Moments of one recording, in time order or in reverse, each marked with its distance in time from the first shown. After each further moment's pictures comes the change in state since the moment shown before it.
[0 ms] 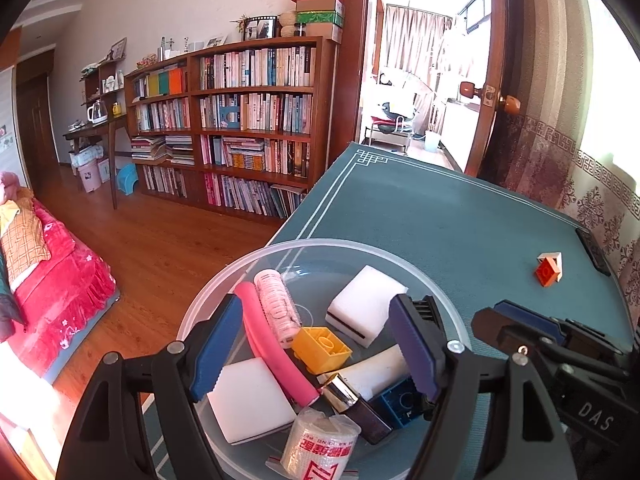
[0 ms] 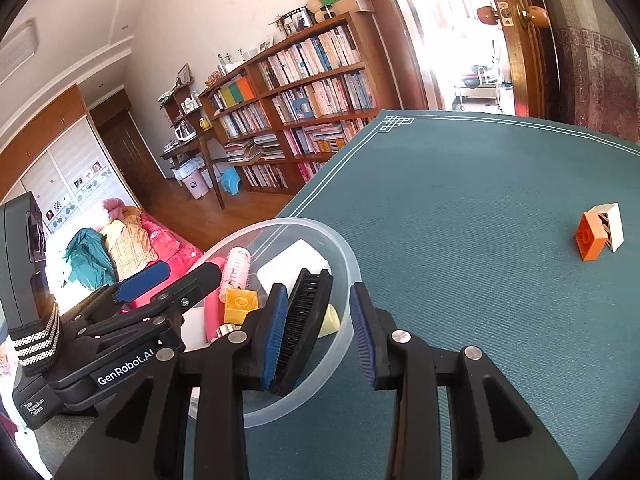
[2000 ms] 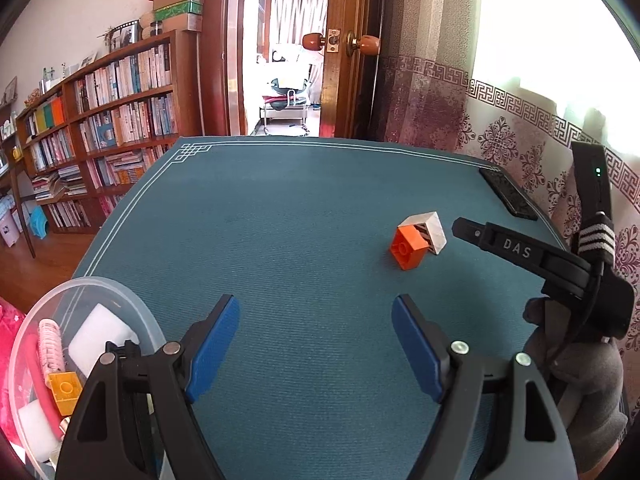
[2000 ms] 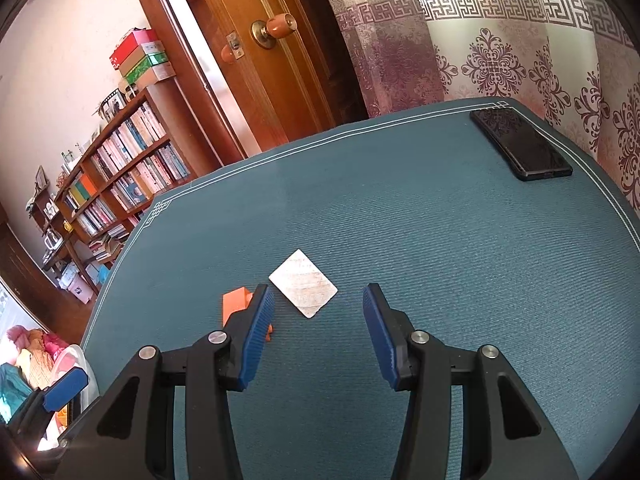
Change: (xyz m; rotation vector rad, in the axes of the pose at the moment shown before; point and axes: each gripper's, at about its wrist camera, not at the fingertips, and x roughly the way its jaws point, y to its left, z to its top) left arm 0.045 -0.199 0.009 0.230 0.094 -0.302; right arm -0.064 -0.237 0.022 0.364 -0.165 -0.442
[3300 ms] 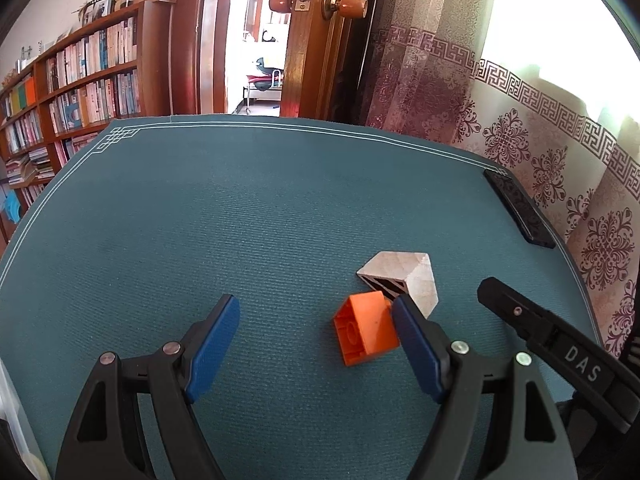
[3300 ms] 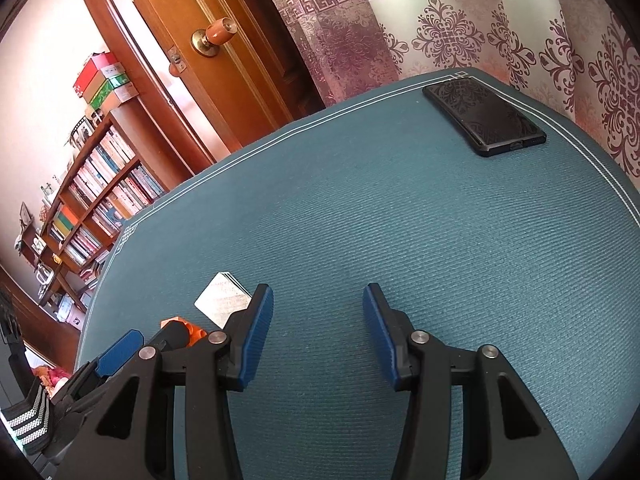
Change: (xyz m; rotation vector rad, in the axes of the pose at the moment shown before) left arm 0.107 -0.050 0.039 -0.031 0.051 -0.047; right arm 0.016 -0.048 0.007 0.132 0.010 -0.040
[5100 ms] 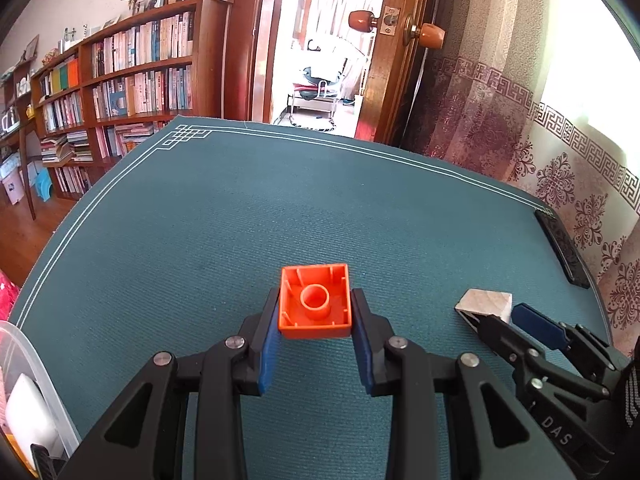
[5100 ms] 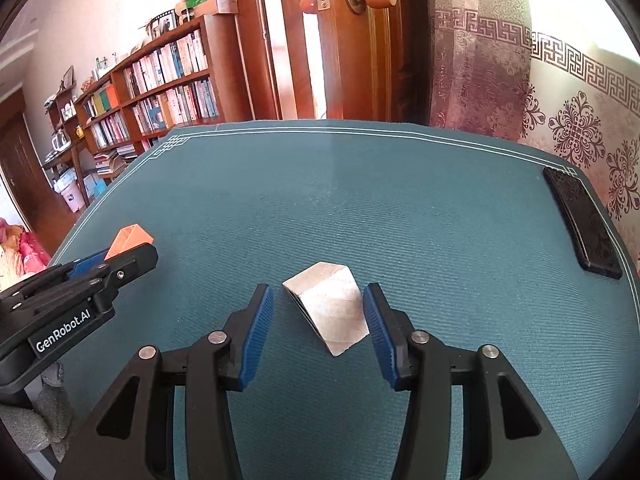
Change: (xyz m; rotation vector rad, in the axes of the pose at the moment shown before) left arm -0.005 0.075 0.014 -0.127 -0.037 0.105; right arm 0.039 0.095 -0.009 -0.476 0.068 0.030
